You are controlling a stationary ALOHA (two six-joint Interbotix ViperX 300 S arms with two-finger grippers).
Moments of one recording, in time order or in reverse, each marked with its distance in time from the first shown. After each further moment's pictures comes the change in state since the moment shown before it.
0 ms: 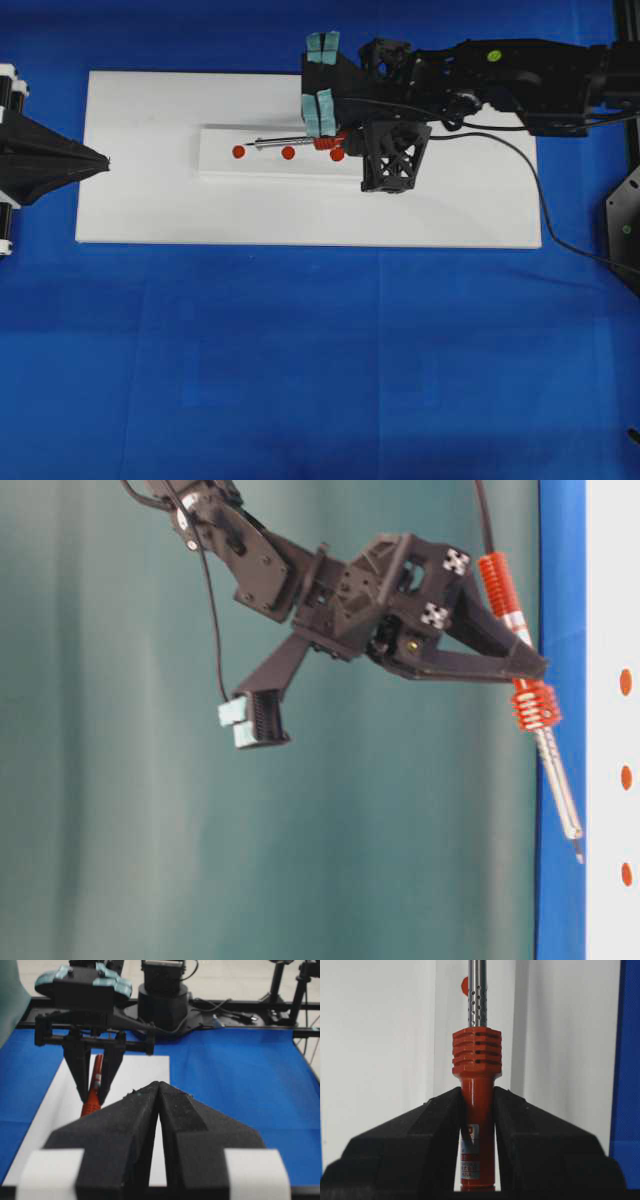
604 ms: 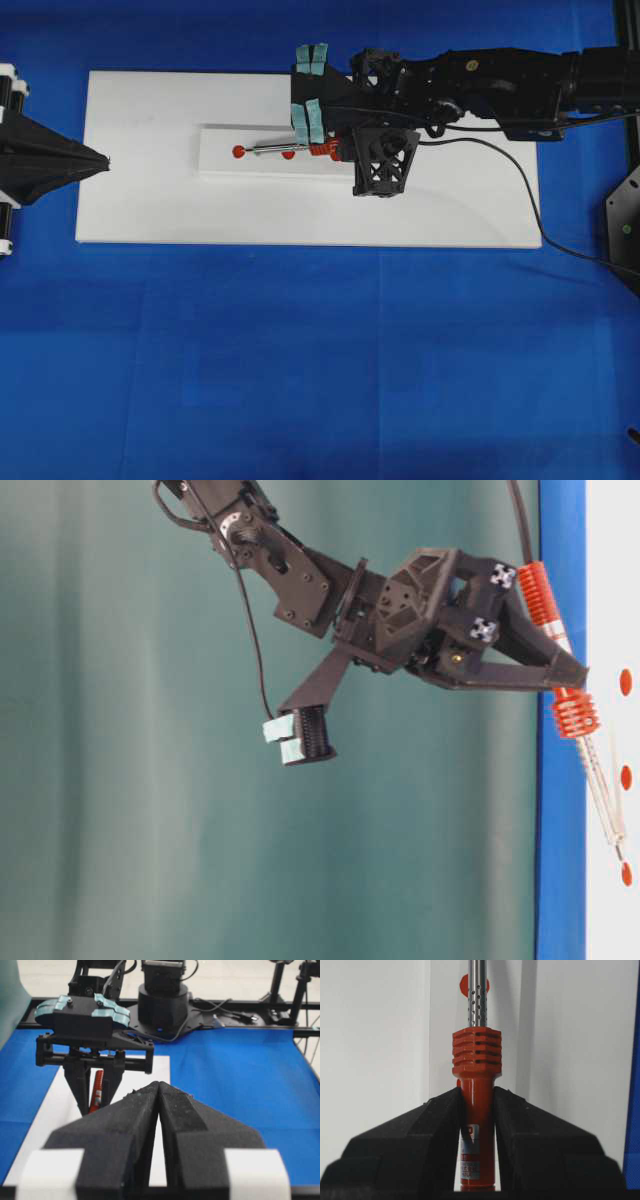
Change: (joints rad) left arm 0.000 -0.002 0.000 0.000 0.000 0.003; right arm 0.000 0.063 -0.002 0.000 -0.035 -0.003
